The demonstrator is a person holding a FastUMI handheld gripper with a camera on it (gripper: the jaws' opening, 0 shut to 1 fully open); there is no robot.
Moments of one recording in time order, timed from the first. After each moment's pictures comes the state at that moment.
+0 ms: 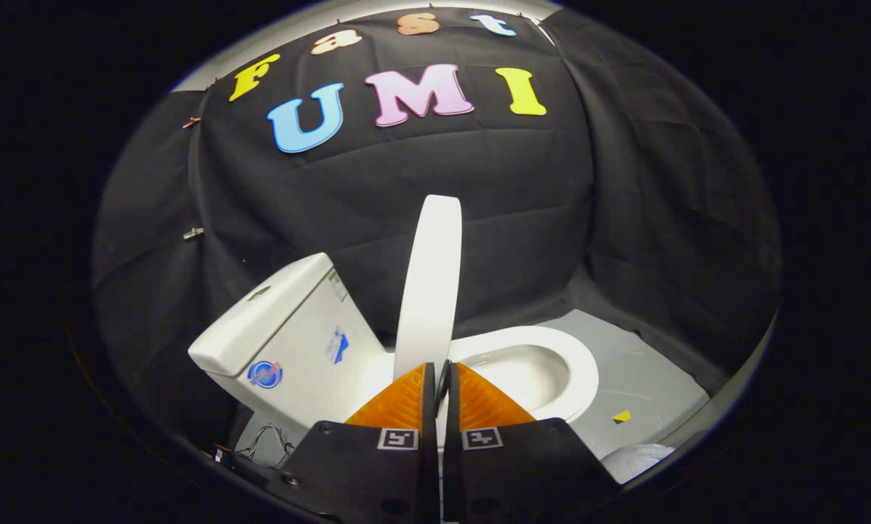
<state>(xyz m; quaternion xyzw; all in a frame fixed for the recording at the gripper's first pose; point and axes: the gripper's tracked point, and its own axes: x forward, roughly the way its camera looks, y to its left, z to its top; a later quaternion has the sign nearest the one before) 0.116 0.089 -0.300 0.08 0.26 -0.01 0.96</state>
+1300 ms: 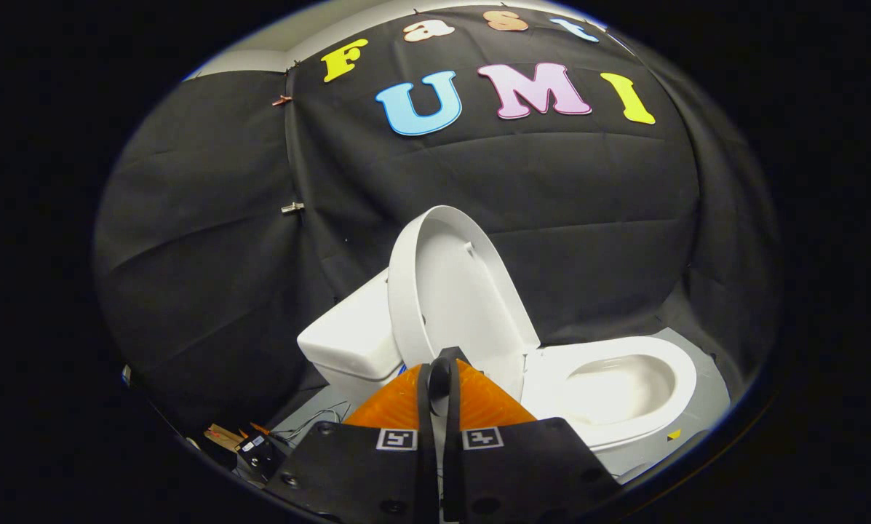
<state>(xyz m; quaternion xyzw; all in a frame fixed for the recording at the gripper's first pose) 0.114 0.248 -0.298 0.08 0.25 0.15 0.95</state>
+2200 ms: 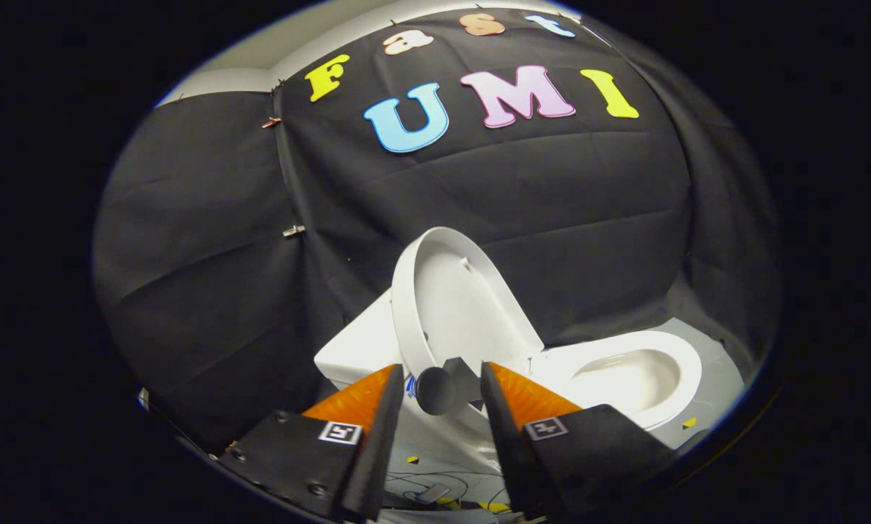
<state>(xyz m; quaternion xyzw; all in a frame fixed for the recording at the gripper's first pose) 0.103 0.235 -0.249 0.12 0.23 0.15 0.95</state>
